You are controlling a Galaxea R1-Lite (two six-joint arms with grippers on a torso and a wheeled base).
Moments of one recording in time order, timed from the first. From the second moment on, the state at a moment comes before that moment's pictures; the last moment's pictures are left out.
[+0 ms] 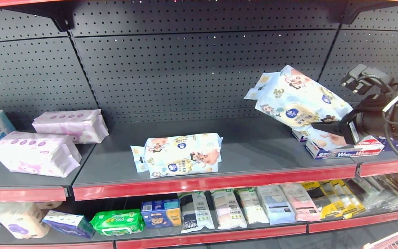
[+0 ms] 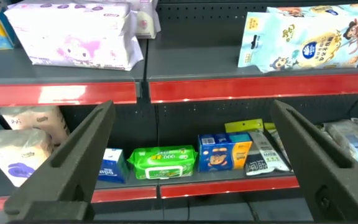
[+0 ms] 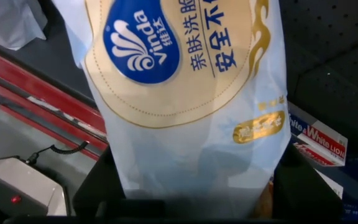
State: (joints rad) left arm 0.00 0.00 0.00 0.00 -0.02 -0.02; right arm 0.11 1.51 -1.06 0.04 0.17 -0.51
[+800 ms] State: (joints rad) left arm 0.00 0.00 0.00 0.00 -0.02 -0.02; right arm 0.09 1.74 -1.29 0.06 0.25 -0.50
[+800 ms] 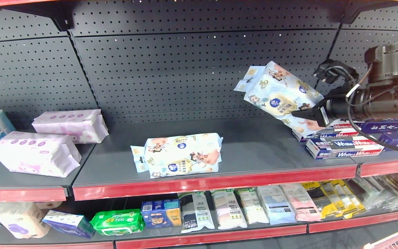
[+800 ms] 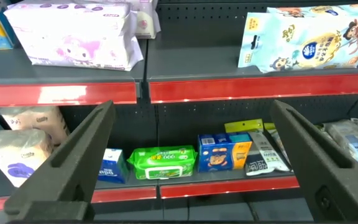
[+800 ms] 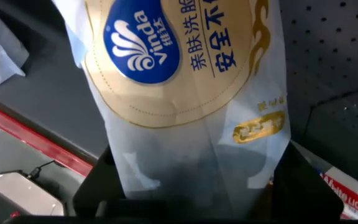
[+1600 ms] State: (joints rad) left arm 0.00 0.00 0.00 0.00 -0.02 -0.02; right arm 0.04 1.62 -1.17 0.08 0.25 -0.48
